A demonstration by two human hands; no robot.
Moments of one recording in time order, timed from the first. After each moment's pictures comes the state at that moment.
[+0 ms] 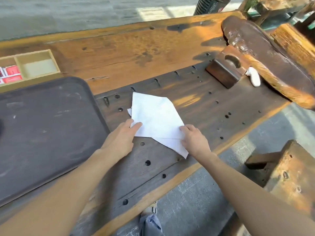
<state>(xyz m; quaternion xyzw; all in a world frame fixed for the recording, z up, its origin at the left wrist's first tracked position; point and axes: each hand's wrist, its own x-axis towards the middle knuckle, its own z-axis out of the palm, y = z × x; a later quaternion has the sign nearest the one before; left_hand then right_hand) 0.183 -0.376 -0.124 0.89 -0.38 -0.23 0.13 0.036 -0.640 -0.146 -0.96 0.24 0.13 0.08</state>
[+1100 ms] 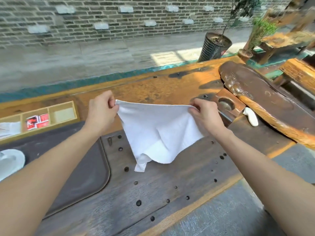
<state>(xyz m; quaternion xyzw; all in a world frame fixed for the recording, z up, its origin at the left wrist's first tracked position) 0.294 -0.432 0.068 0.90 -0.16 0.05 0.40 0.166 -0.750 0.063 -0.95 0.14 -0.16 0.24</state>
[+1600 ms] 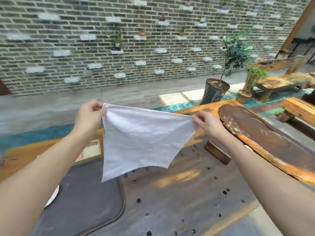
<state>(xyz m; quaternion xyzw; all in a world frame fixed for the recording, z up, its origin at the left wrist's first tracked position) 0.308 -0.354 0.243 0.81 -0.05 0.05 0.58 0.188 -0.746 0.215 -0.96 0.14 -0.13 0.23</state>
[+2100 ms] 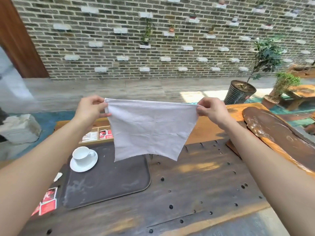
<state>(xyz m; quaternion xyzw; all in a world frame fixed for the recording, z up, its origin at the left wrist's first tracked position) 0.279 -0.185 0.235 0.74 0.00 0.03 0.67 0.198 -0.608 0.258 -0.91 0.09 -0.13 0.39</state>
